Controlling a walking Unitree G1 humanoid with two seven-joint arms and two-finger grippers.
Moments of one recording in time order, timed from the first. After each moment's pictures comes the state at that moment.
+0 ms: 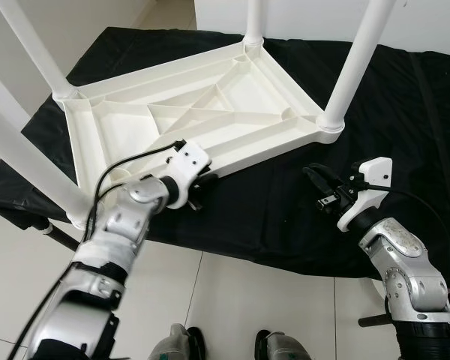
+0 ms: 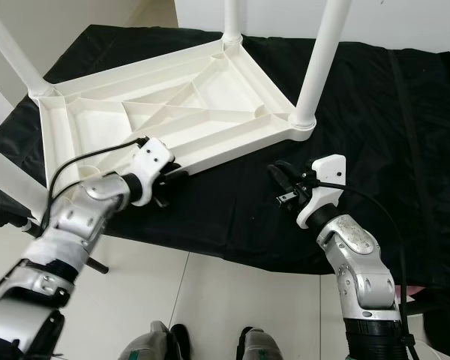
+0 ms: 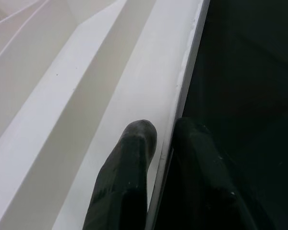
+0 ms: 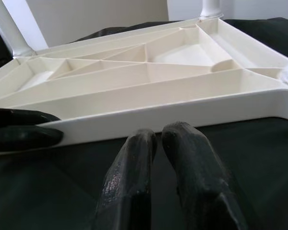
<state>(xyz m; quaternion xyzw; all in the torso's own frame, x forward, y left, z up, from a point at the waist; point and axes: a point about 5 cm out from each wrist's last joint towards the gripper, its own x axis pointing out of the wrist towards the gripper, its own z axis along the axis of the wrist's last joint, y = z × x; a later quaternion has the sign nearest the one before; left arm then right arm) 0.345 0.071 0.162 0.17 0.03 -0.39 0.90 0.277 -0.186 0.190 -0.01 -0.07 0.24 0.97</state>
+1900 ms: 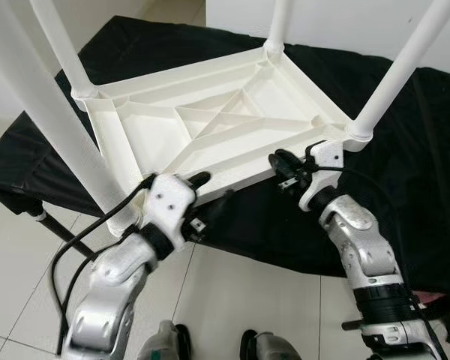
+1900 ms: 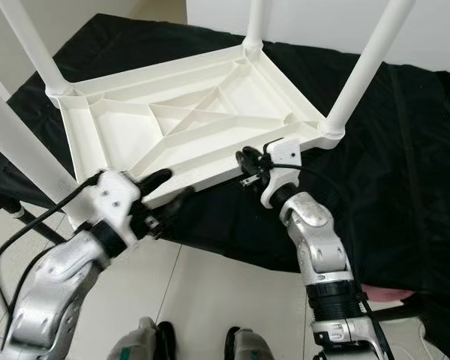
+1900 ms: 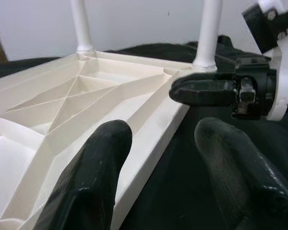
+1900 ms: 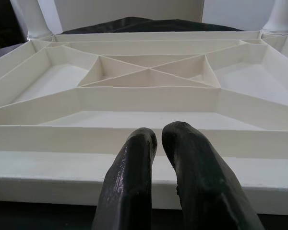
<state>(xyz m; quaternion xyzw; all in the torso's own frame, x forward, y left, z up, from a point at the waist) 0.228 0.106 0.194 0.04 -0.13 -0.33 0.93 0.318 -0.140 0.185 -0.04 -0.08 0.26 0.96</state>
